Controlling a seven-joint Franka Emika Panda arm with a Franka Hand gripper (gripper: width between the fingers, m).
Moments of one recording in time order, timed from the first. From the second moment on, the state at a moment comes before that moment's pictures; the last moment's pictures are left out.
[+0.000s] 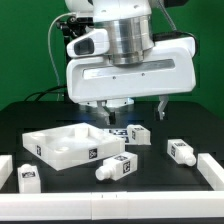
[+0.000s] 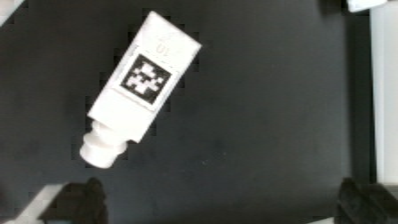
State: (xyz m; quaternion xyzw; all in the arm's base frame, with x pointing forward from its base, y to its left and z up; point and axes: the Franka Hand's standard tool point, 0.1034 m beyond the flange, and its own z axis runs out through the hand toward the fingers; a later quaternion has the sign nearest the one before) arm 0.561 0.012 0.104 -0.99 0.11 0.03 0.07
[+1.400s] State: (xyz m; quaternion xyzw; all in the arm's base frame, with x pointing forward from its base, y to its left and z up) arm 0.555 -0.011 0.030 -0.97 0.21 0.04 0.06
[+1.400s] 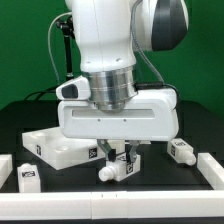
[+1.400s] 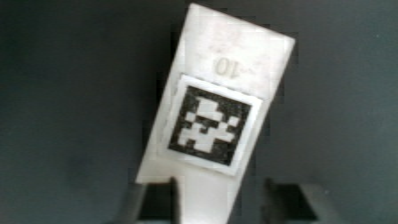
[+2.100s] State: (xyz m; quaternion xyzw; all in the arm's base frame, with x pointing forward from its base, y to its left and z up) arm 0.551 -0.017 0.057 -0.97 0.24 0.07 0.06
